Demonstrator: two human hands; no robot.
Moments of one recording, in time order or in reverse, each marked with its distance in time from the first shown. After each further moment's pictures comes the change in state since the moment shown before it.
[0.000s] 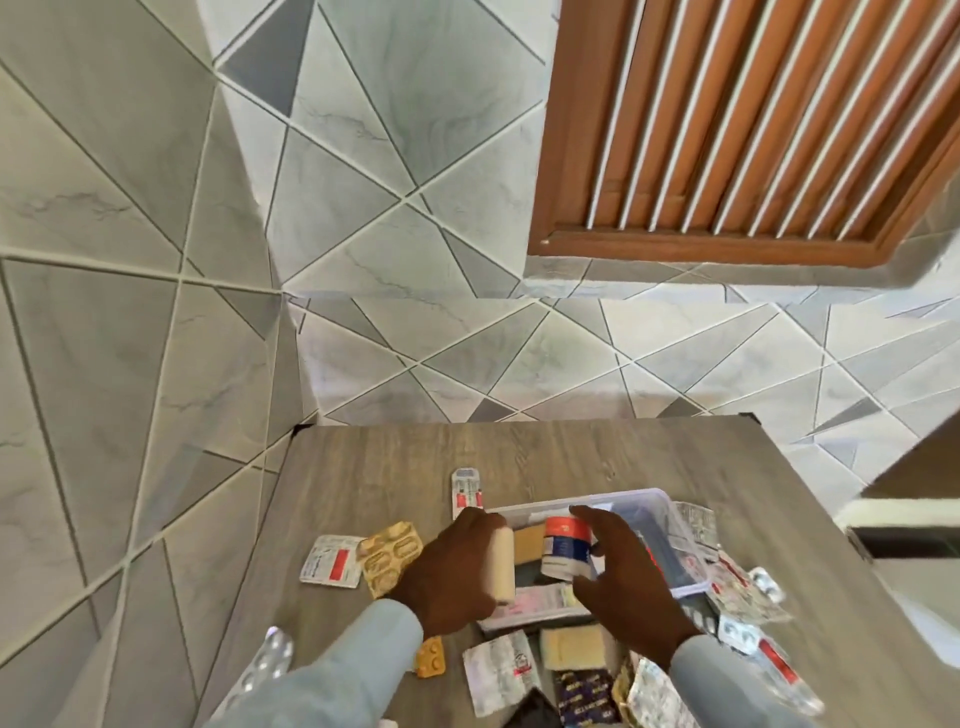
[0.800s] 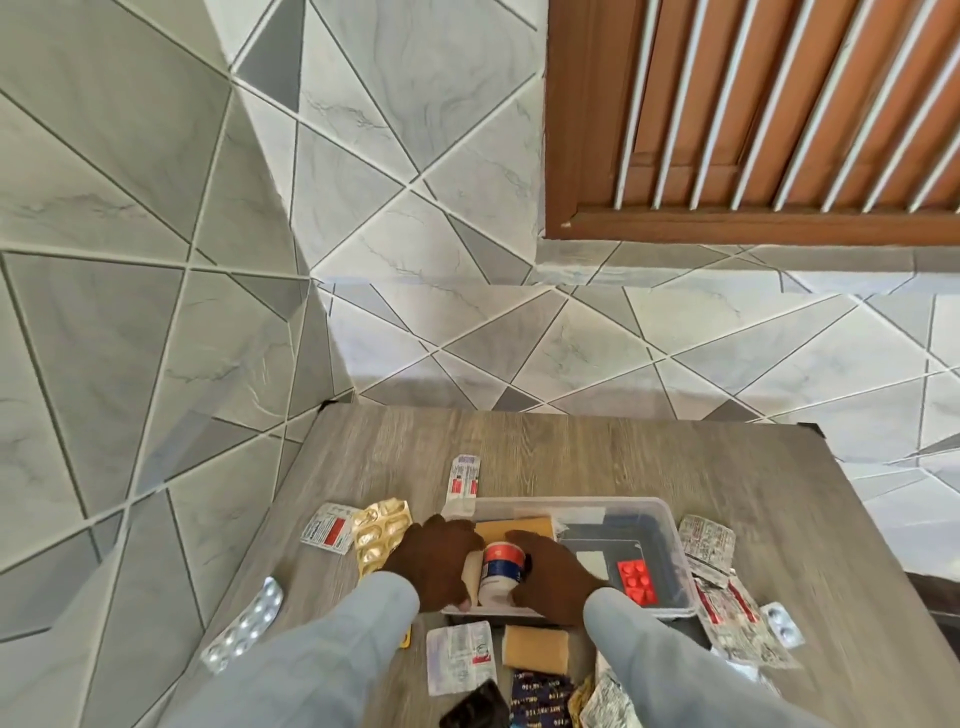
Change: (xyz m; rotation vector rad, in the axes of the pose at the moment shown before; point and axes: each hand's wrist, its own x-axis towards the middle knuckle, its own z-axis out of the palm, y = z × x) left_hand 0.025 0.058 0.015 0.335 -0.209 -0.361; right_hand 0.058 0.045 0.027 -0.070 -0.627 0.069
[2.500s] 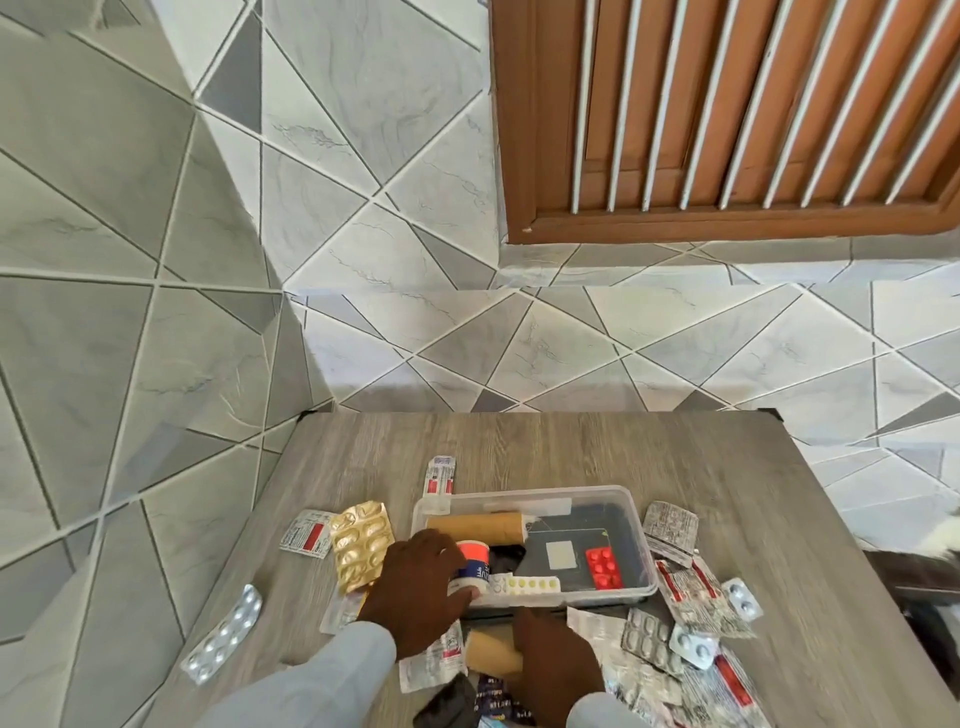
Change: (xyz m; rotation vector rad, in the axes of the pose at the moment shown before) left_hand -0.008 0.005 0.059 -0.063 0.358 0.122; right_hand -0.068 0.048 0.052 -0.348 0.079 0.015
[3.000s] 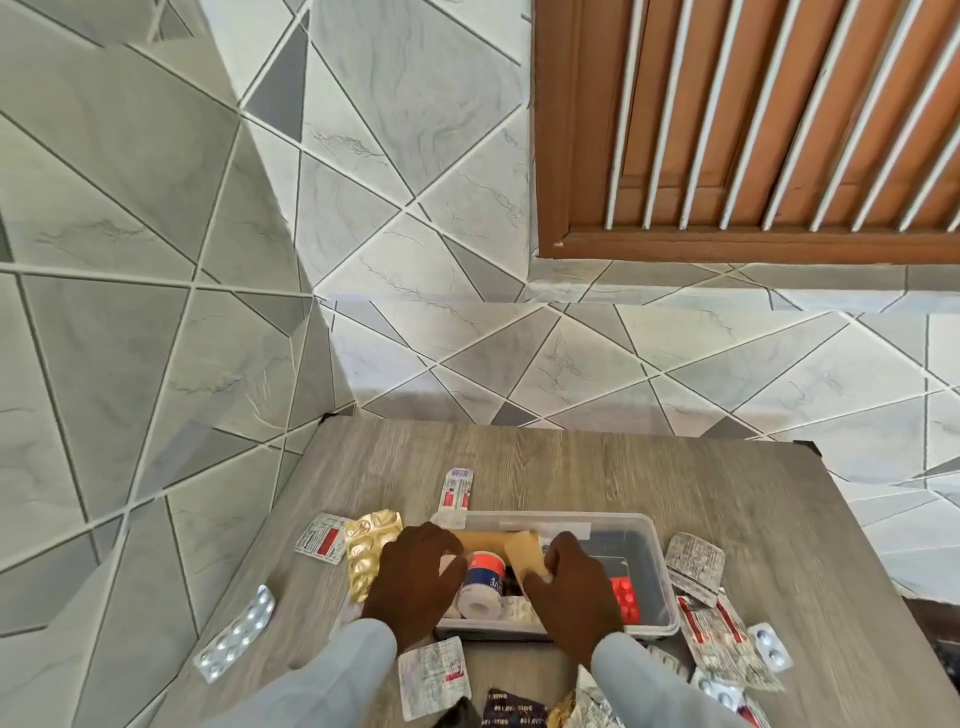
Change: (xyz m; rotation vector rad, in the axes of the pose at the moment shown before) left_hand 0.013 -0.004 -0.018 -0.280 0.187 -0.257; right_hand 0.028 -0.012 -0.077 0.465 0.360 0.066
